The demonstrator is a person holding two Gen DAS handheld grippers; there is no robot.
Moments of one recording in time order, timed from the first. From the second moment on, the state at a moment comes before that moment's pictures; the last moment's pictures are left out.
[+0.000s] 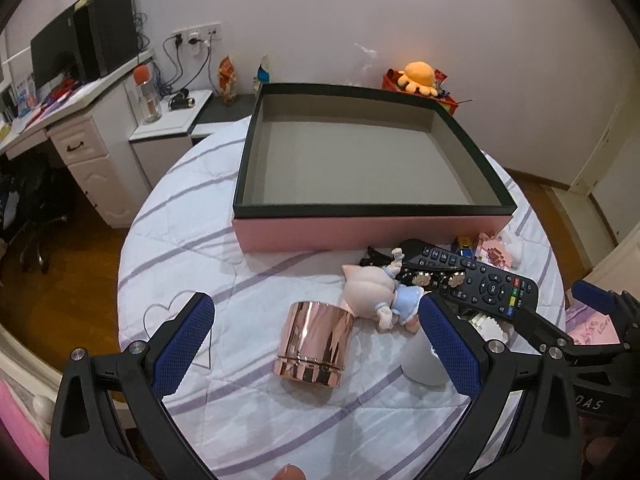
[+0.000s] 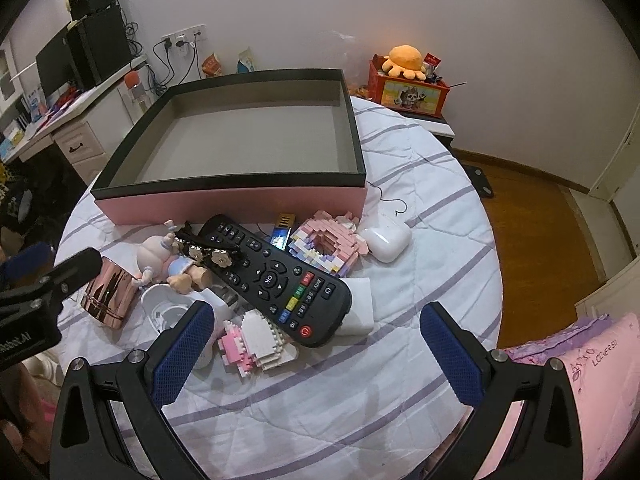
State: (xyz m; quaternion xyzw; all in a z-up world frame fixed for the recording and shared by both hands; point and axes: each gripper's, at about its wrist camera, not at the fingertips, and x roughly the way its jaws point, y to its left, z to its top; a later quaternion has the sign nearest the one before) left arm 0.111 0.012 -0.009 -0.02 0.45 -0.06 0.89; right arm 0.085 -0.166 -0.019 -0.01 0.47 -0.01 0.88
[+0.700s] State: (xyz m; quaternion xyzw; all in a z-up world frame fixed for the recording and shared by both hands) left arm 0.110 0.003 -0.015 -0.03 0.46 0.01 0.89; right arm 0.116 -0.154 -0.039 -0.13 0.47 0.09 0.87
